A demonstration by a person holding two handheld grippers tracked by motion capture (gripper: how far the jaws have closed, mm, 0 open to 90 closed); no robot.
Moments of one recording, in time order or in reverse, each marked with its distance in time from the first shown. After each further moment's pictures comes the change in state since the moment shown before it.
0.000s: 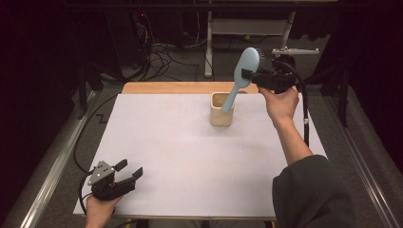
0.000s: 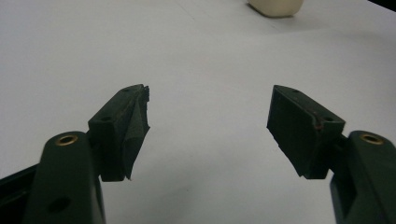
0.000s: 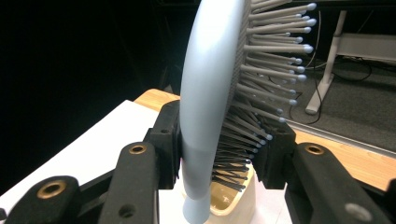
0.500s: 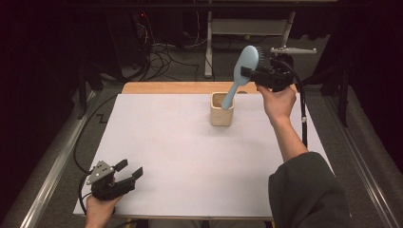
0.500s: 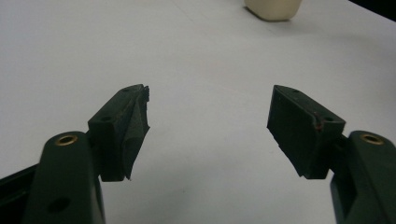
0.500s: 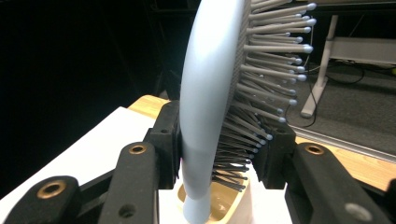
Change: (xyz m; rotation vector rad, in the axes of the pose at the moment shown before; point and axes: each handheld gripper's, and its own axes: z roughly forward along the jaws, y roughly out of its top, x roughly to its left) left arm 0.002 0.000 0.000 -0.007 -0.019 -0.031; right arm -0.003 0.001 0.008 -0.022 -0.022 0.010
